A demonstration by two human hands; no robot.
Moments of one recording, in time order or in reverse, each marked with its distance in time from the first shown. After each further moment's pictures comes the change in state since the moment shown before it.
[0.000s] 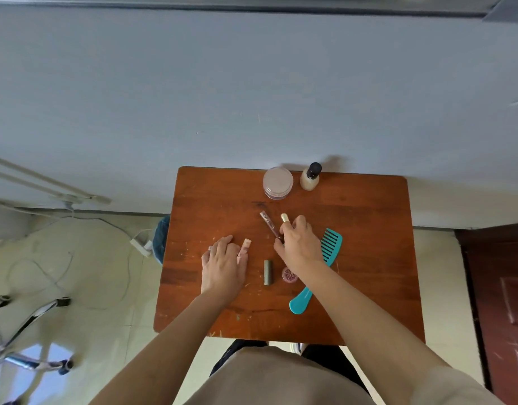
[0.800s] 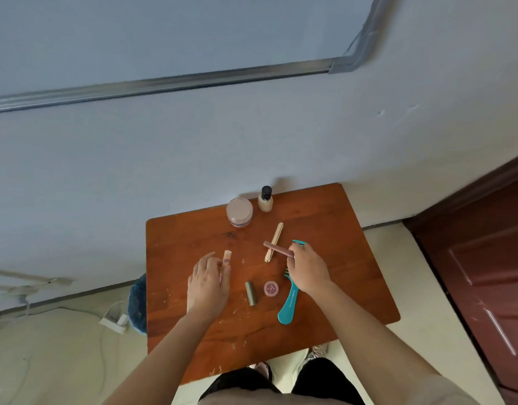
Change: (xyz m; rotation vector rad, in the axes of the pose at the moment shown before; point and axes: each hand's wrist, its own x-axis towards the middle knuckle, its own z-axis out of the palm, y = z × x) left_hand 0.012 0.012 -0.031 -0.146 0.090 0.211; right_hand -0.055 0.049 -0.016 0.148 0.090 0.301
